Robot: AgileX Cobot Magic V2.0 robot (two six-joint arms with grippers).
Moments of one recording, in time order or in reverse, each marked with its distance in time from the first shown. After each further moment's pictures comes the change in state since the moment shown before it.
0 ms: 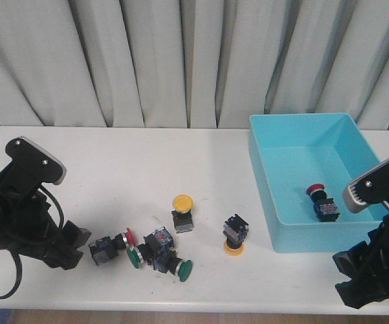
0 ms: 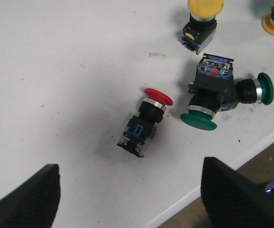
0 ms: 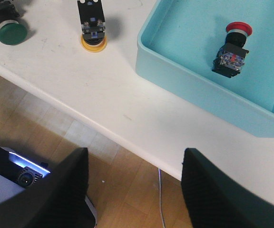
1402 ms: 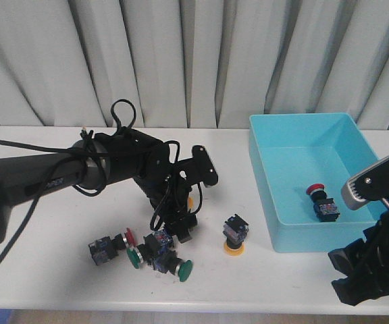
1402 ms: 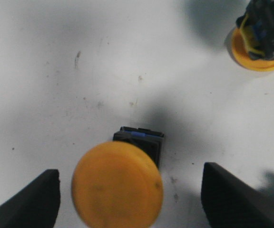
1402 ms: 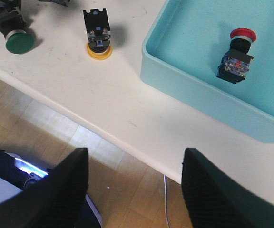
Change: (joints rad) left arm -0.218 0.902 -0.821 0.007 0.208 0.395; right arm 0.000 0.000 0.000 0.020 -0.021 0.000
